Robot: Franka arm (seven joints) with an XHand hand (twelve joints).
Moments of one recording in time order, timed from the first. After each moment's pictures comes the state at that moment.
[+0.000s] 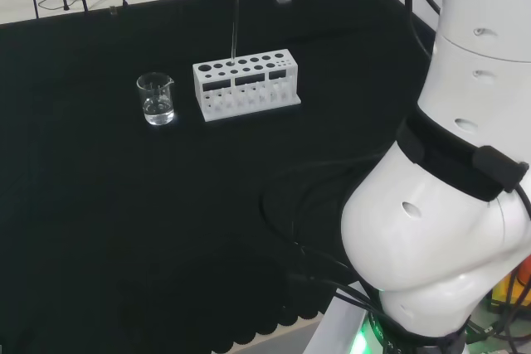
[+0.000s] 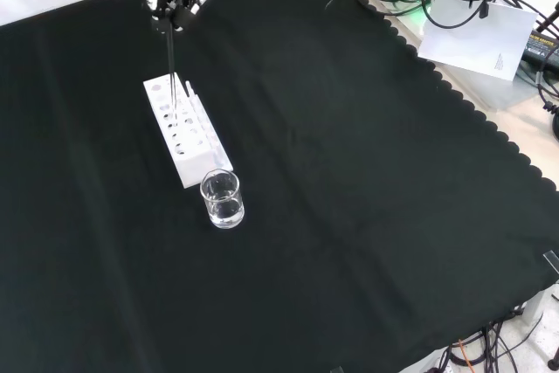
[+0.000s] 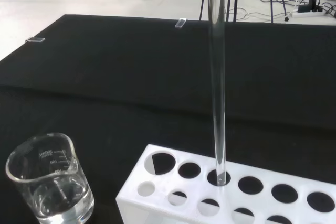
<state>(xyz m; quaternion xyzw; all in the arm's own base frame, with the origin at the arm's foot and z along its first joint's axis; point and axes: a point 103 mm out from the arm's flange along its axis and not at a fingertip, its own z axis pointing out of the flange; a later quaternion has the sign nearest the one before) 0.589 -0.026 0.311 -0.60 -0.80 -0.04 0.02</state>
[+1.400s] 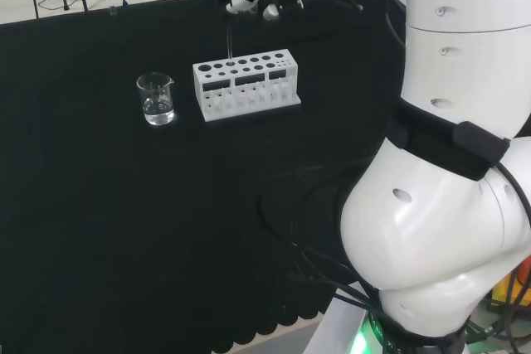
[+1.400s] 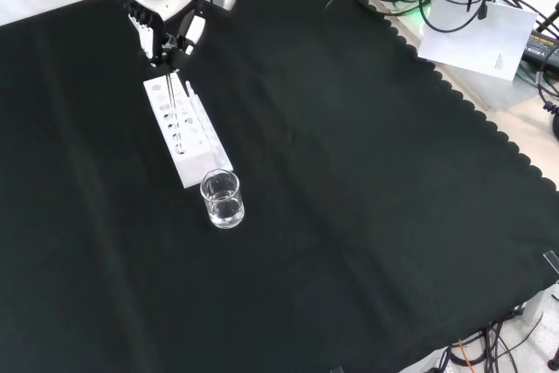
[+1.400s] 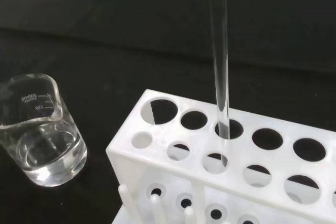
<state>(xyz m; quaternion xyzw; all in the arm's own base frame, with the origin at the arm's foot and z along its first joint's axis) 0.621 -0.011 0.258 -0.58 -0.81 0.02 0.06</state>
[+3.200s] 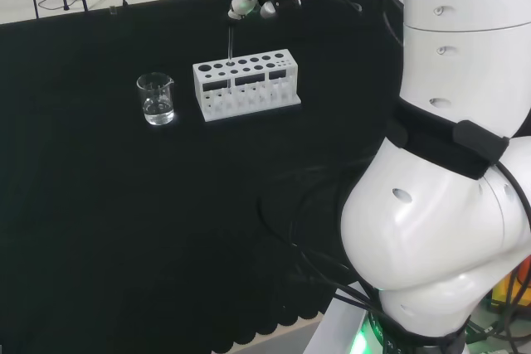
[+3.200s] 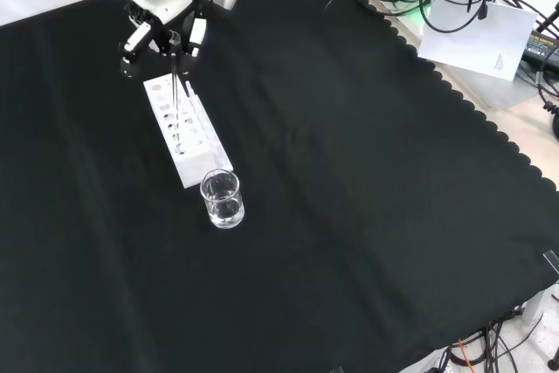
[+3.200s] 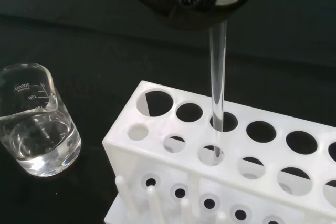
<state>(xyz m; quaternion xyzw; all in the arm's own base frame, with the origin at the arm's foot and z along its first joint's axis) 0.619 -0.007 0.262 -0.59 -0.81 0.04 0.06</state>
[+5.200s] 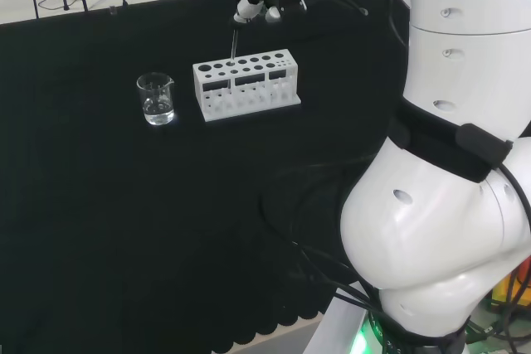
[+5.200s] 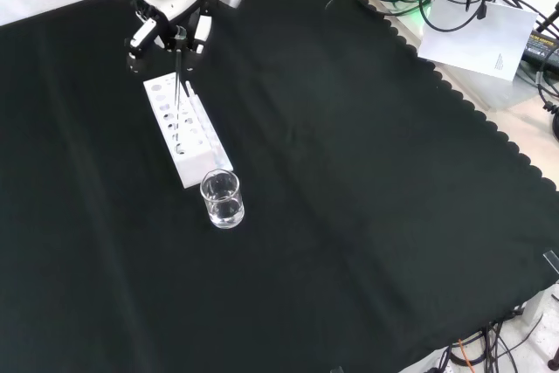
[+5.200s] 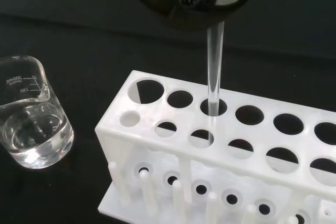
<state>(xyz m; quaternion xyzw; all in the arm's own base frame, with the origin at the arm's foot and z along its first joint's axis) 0.607 -0.014 0.259 -0.60 -0.80 0.04 0.06</state>
